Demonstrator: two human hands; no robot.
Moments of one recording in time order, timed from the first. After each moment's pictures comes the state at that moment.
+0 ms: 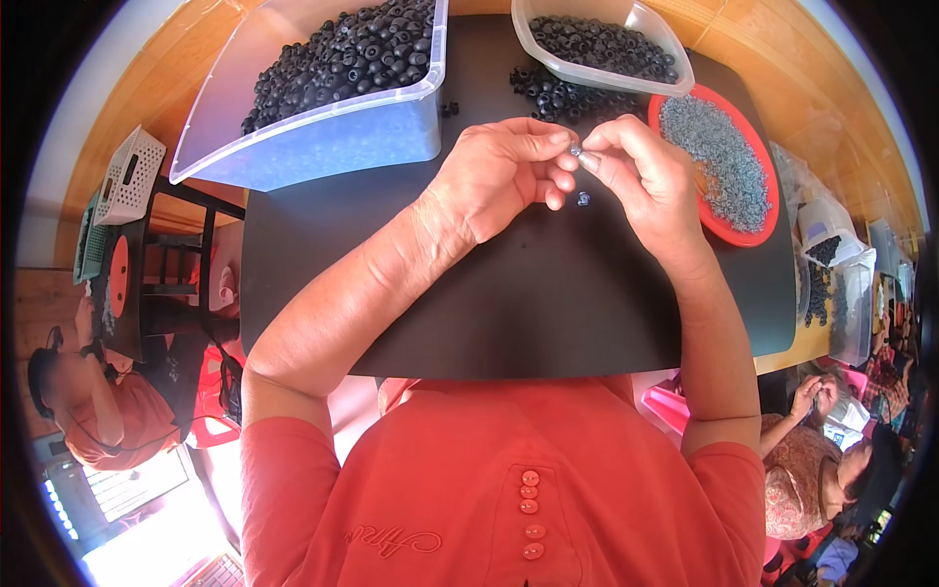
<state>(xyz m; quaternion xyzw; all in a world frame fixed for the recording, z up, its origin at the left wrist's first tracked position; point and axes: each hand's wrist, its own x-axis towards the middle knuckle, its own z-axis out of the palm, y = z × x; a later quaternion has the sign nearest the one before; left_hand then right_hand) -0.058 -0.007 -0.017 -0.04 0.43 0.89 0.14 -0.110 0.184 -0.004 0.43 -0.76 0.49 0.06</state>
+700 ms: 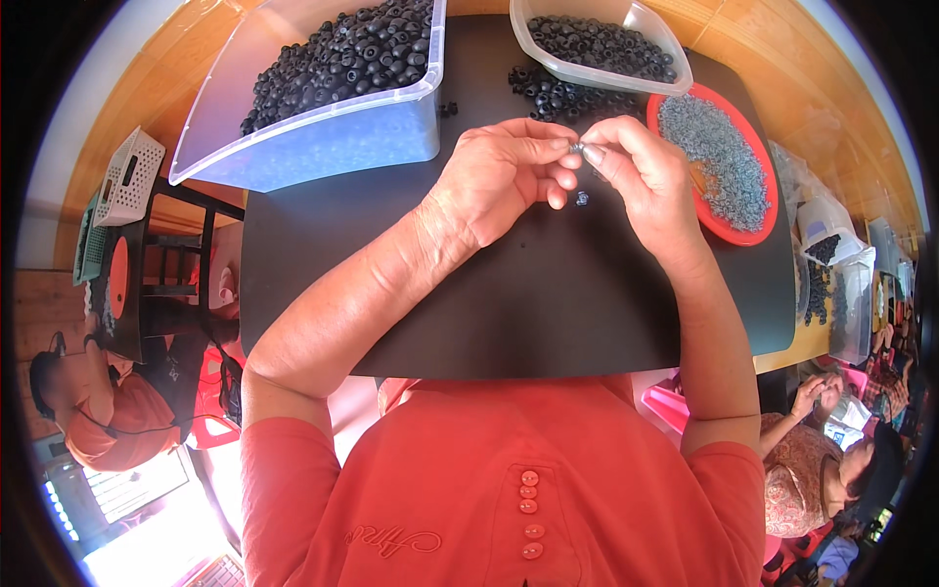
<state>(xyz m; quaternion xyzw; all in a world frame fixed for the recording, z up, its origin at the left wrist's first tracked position) -0.056 -0.002 -0.015 -0.06 0.41 0.91 0.10 -0.113 0.184 -0.007 0.42 -0.75 0.51 0.05</state>
